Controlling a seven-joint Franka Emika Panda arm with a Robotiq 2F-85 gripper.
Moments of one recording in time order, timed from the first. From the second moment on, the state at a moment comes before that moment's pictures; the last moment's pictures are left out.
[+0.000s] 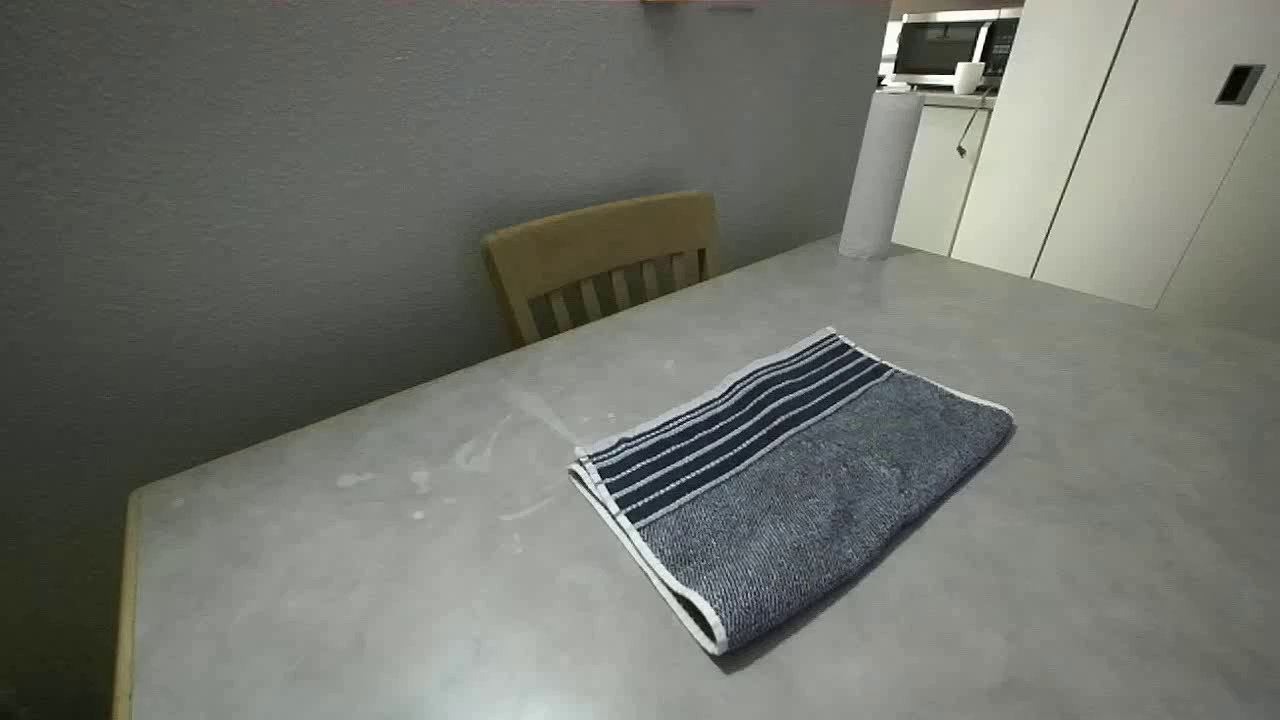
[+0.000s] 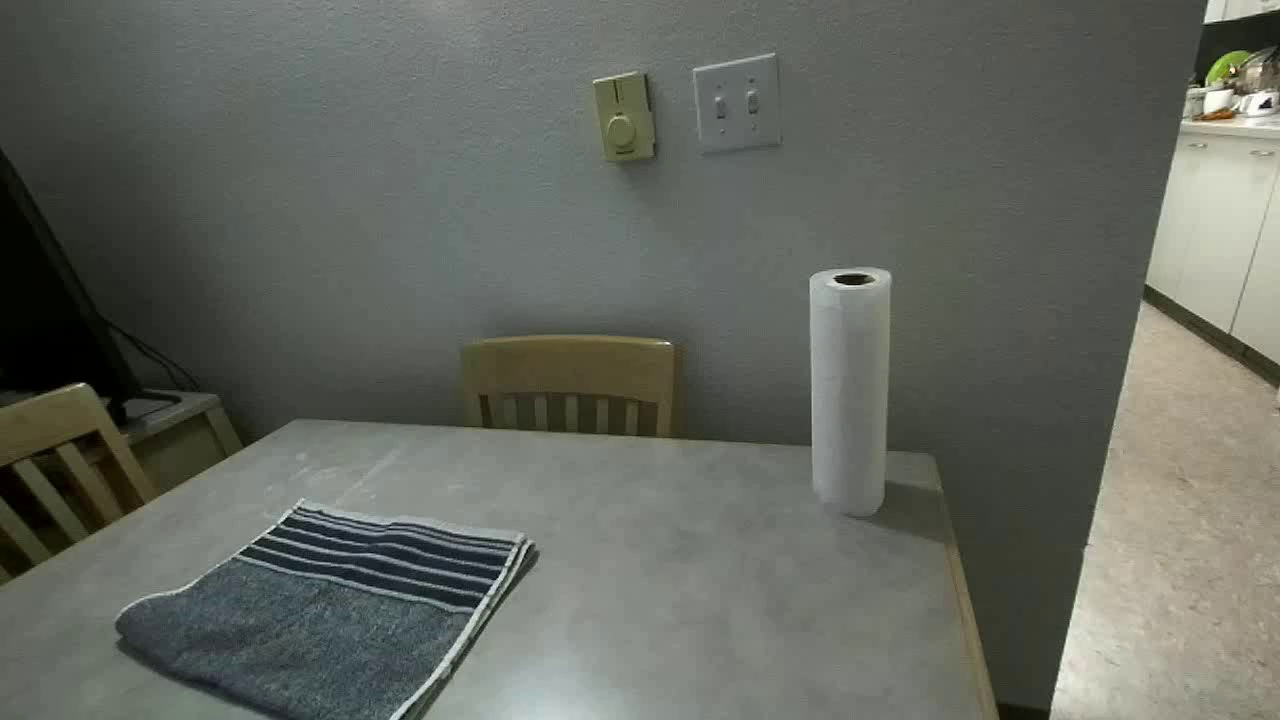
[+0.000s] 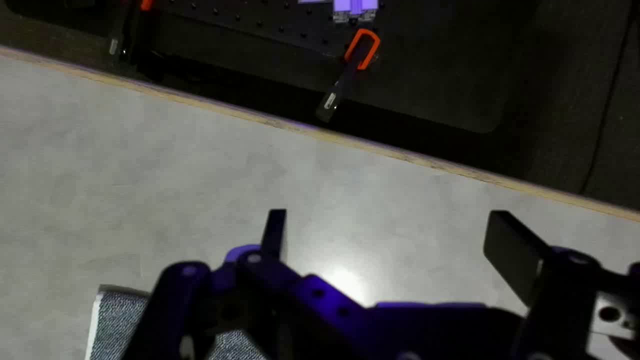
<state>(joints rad) 0.26 -0.64 0.24 -2.72 0.15 1.93 0.11</state>
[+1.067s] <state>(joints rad) 0.24 -0.60 0.23 -2.72 0.13 1.95 0.13</state>
